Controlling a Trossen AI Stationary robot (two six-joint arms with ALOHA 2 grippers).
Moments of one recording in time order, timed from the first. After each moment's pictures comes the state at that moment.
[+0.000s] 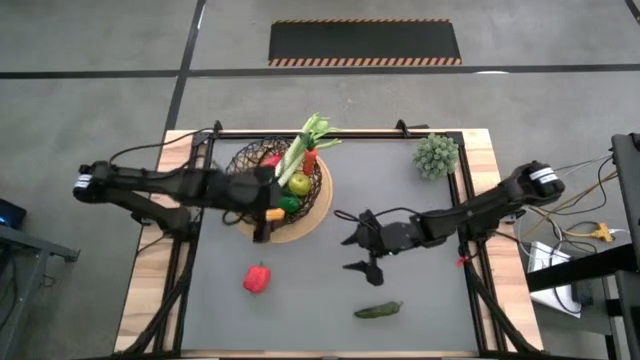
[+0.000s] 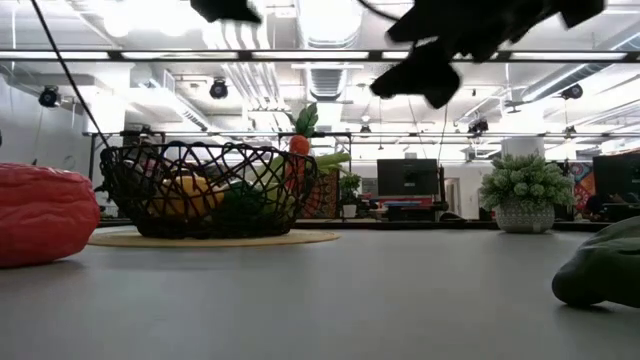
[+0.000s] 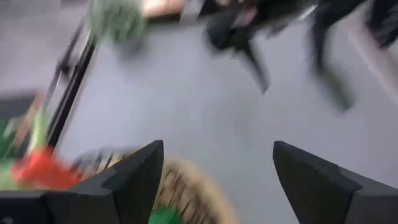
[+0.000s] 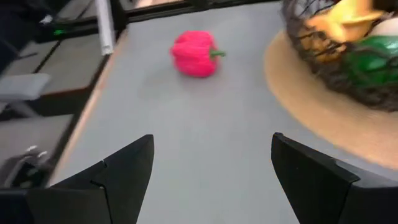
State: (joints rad) left arm -0.10 1.15 1.14 -0.58 -0.16 0.06; right arm 0.29 1.47 0.79 0.20 0.10 0.27
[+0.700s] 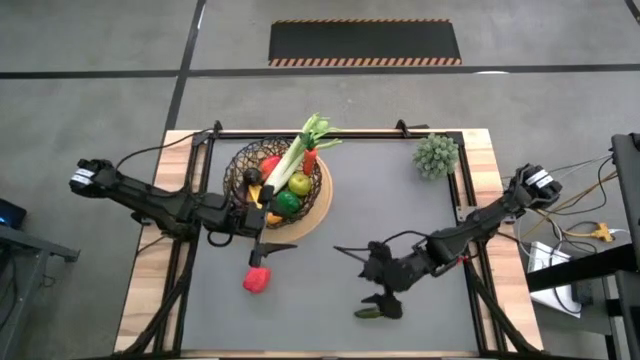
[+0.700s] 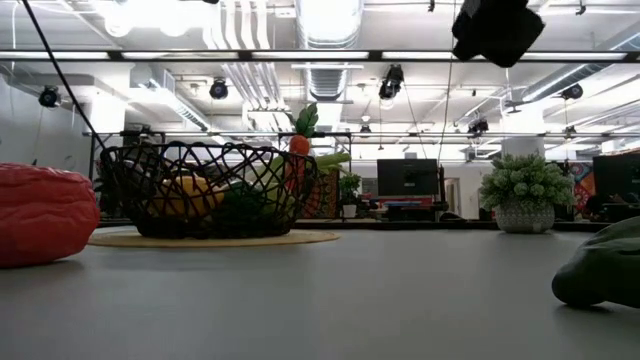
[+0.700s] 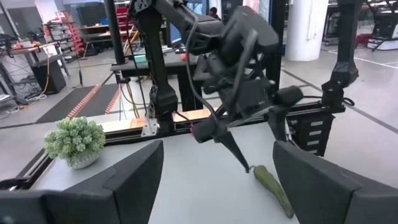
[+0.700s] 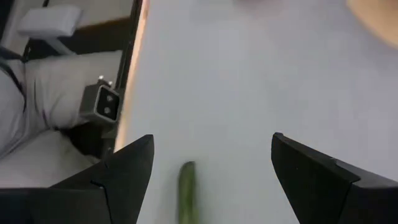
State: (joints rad) left arm -0.29 1.05 0.79 0.20 -0.17 0.06; right arm 0.53 1.51 1.04 -0.29 0.11 0.51
